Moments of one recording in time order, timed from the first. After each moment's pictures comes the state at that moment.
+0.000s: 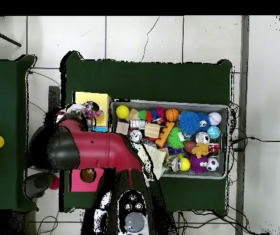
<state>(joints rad) 0.02 -0.86 0.07 1.75 0.17 0.34 1.83</state>
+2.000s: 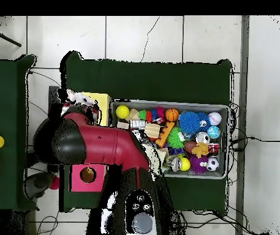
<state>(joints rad) 0.00 -0.86 0.05 1.71 0.21 0.34 1.83</state>
